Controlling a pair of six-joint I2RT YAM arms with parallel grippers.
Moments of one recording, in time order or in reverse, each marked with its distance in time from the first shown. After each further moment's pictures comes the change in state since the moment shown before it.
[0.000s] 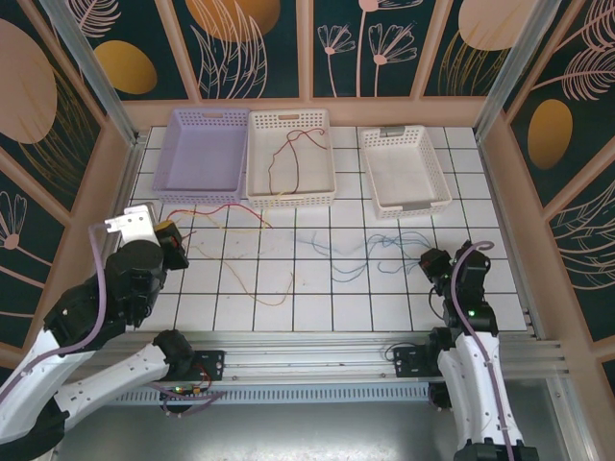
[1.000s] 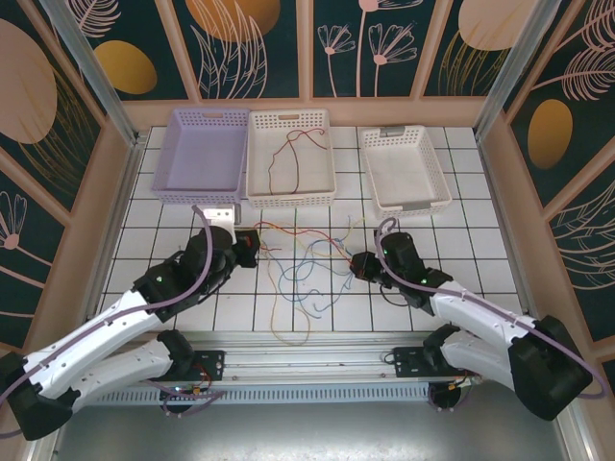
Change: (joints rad) left arm 0.000 0.254 -0.324 0.565 0.473 -0.078; right arm 0.670 0.600 0.102 0.404 -0.014 -0.120
